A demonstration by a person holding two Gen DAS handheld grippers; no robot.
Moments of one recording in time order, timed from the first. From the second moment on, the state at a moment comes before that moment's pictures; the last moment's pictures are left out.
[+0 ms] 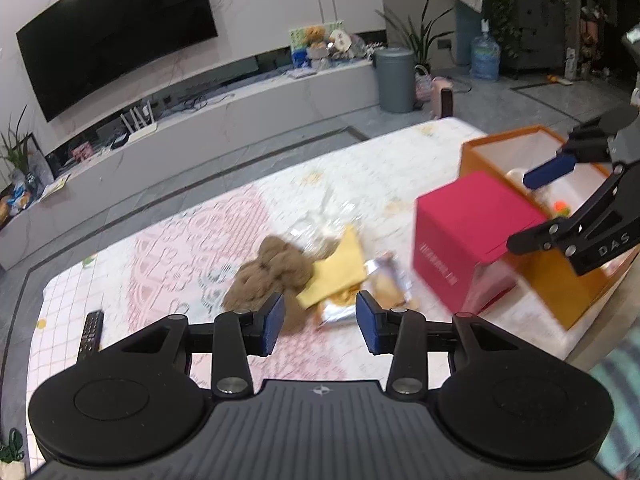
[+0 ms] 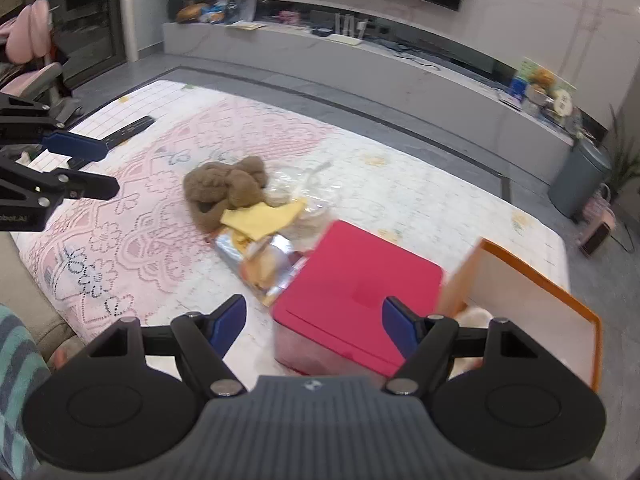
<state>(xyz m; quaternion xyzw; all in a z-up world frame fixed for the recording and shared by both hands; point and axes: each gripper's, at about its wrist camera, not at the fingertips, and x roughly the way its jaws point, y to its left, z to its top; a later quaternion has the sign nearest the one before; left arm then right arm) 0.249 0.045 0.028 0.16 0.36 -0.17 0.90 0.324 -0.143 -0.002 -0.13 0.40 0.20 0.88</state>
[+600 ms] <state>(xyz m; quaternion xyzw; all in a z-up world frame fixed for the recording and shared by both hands) 0.298 0.050 -0.036 0.20 0.36 -0.23 0.88 0.401 -0.060 -0.051 -0.25 0.41 0.25 0.84</state>
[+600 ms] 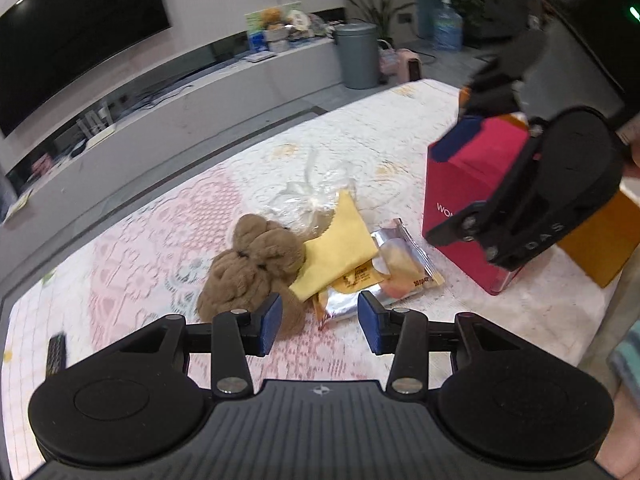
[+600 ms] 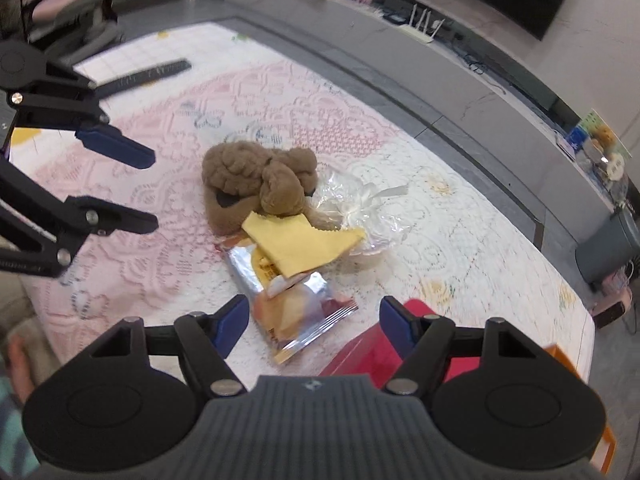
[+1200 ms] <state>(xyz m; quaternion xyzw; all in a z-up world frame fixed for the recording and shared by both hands) 0.369 0.006 -0.106 0.28 0.38 -0.31 0.83 0.472 -0.034 -0.109 -0.37 0.49 0.35 0.71</state>
